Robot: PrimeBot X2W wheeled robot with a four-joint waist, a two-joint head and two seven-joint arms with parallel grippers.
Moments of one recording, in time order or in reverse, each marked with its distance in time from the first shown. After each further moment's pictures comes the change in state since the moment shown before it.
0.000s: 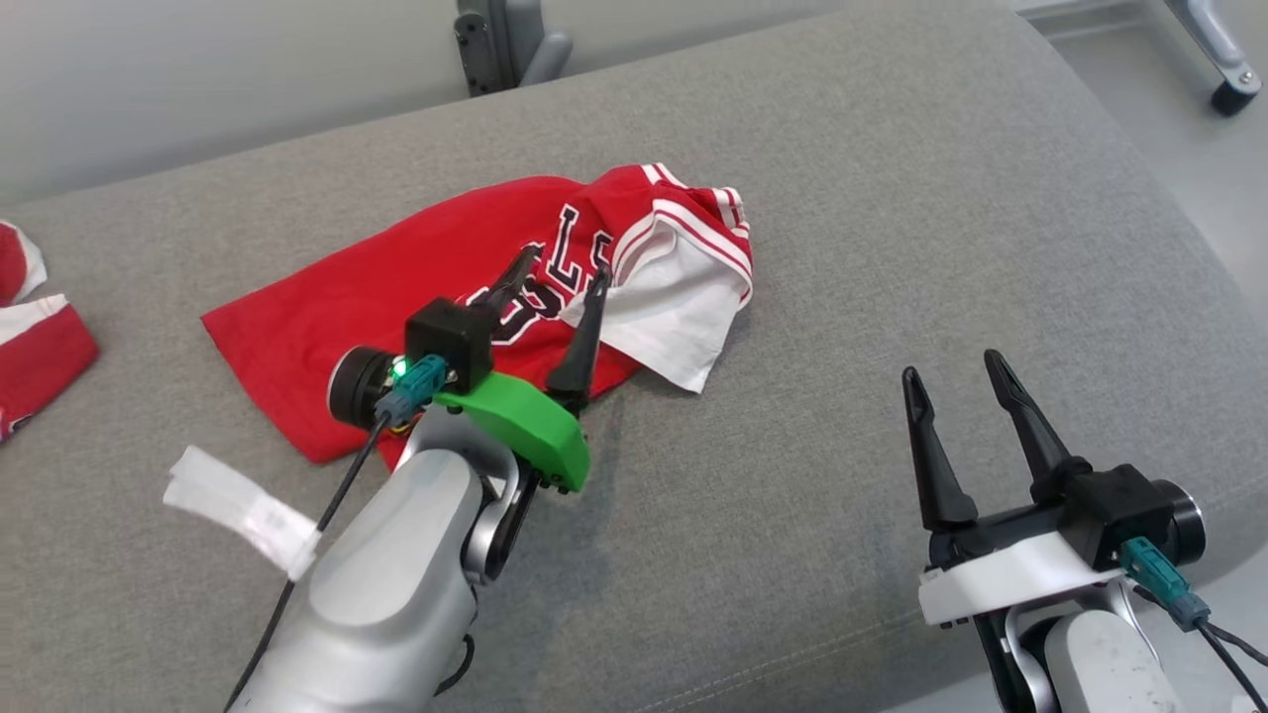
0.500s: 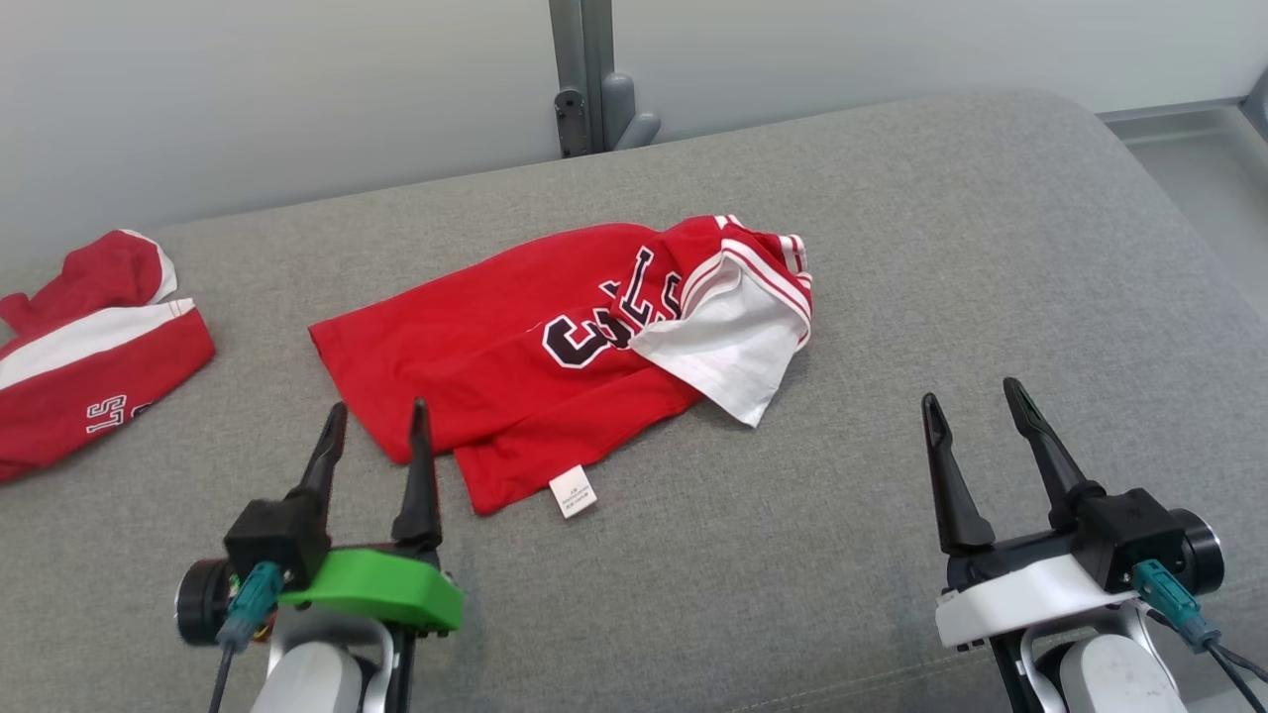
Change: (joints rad) left arm 0.461 0.043 0.380 -0.338 0.186 0.086 0.000; right arm 0.049 0.000 -0.031 0.002 -0.020 0.000 0.000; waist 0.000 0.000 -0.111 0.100
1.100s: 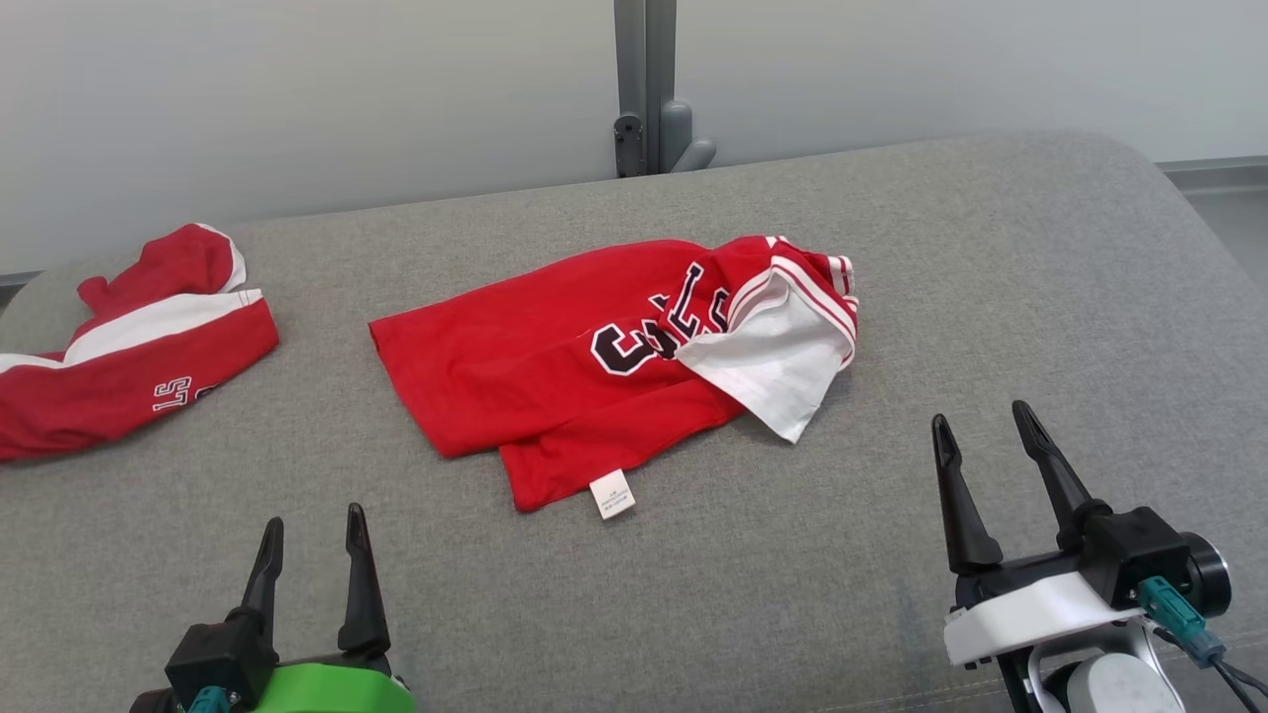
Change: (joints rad) left arm 0.260 -0.074 0.230 -0.130 0.119 -0.070 0.000; right arm 0.032 0.000 -0.017 0.007 0.003 0.000 0.000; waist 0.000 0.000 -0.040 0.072
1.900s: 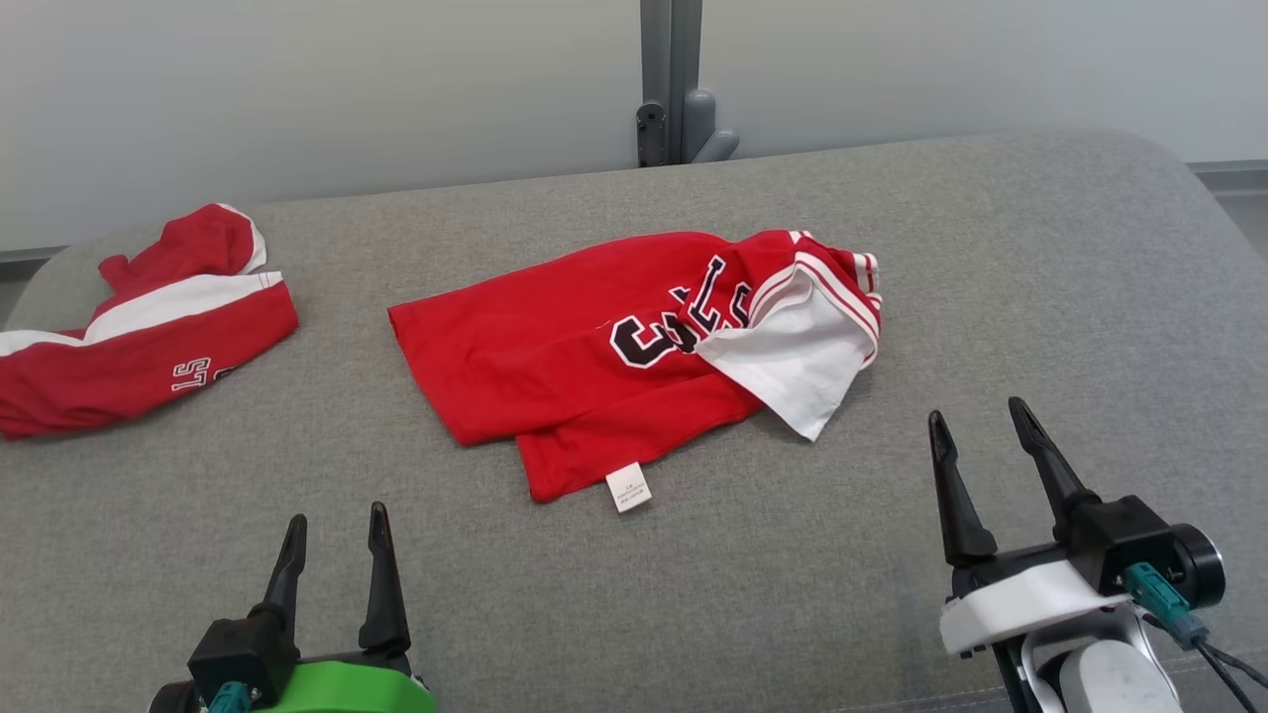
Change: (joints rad) left arm -0.004 -0.005 -0.021 0.009 0.004 -0.005 0.000; right arm -0.005 0.000 -0.006 0.034 -0.012 0.000 0.000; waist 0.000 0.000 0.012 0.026
